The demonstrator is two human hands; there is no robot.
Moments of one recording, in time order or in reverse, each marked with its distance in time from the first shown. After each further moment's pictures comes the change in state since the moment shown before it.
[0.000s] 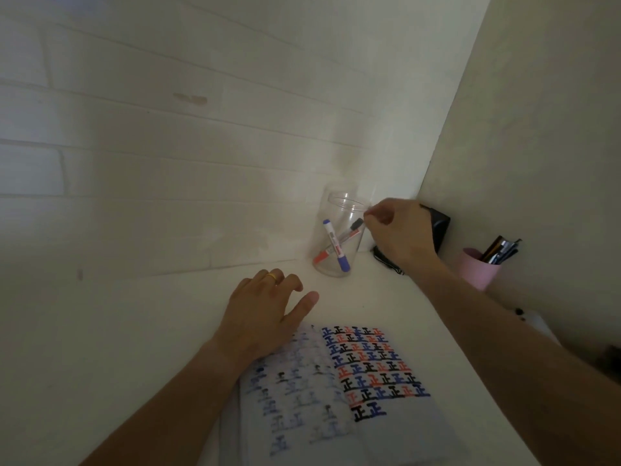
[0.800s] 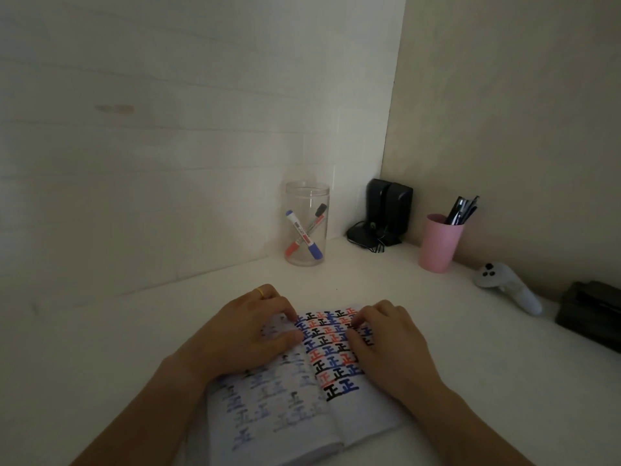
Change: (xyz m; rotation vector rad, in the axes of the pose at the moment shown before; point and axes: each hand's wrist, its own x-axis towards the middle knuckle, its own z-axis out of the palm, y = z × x) left_hand -0.008 0.017 -0.008 -0.182 -0.409 0.227; right_hand -0.176 0.079 0.006 -0.304 -0.243 0.065
